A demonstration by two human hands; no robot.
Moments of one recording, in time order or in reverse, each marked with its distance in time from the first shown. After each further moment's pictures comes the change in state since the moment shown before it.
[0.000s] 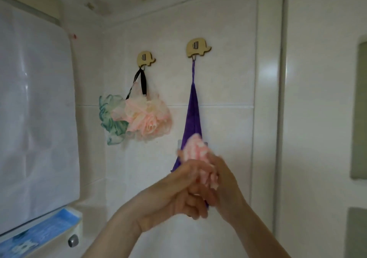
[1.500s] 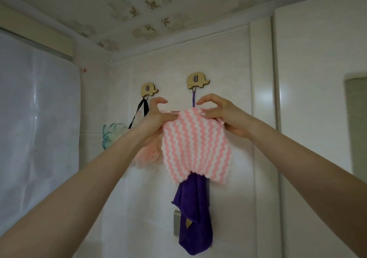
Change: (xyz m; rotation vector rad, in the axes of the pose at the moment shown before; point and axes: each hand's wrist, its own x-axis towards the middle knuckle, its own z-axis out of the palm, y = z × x) left_hand 0.095 0.158 -0.064 0.195 0.513 0.308; right_hand 0.117 -0.178 0.010 -0.631 -0.211 -0.199
